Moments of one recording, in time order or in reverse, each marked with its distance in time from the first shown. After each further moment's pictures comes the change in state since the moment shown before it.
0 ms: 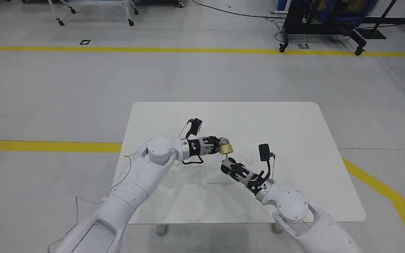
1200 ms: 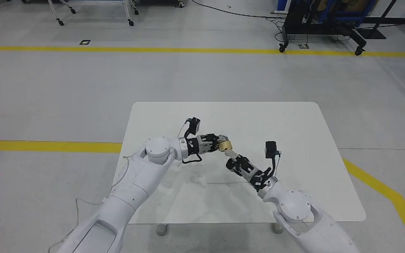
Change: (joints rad) left arm 0.012 -0.007 -0.039 0.007 -0.052 0.009 0.008; right arm -0.026 -0.034 0.049 -0.005 0.015 -0.035 -0.056
